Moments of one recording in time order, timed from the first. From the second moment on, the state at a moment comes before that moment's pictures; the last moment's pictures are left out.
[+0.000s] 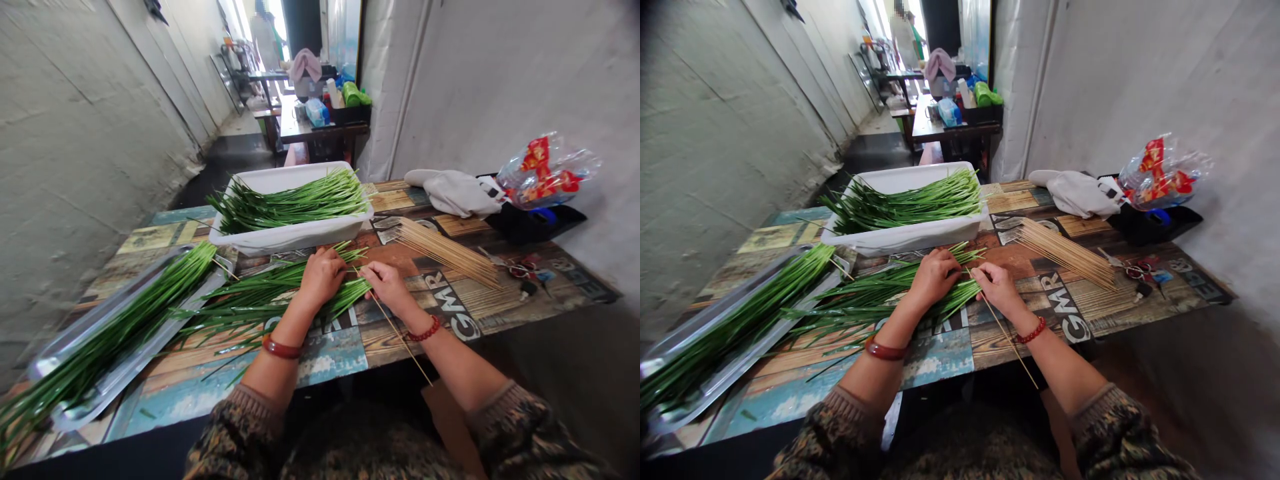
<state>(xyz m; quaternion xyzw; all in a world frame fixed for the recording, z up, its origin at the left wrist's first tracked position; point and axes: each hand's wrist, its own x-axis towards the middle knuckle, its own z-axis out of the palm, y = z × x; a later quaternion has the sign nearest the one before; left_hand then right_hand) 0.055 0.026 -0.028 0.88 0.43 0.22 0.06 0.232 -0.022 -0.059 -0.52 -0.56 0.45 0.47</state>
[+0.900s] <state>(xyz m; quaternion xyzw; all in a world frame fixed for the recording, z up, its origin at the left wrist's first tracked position) 0.061 0.020 -0.019 0.78 0.43 0.36 0.29 0.228 -0.026 -0.055 -0.51 -0.60 0.39 0.48</state>
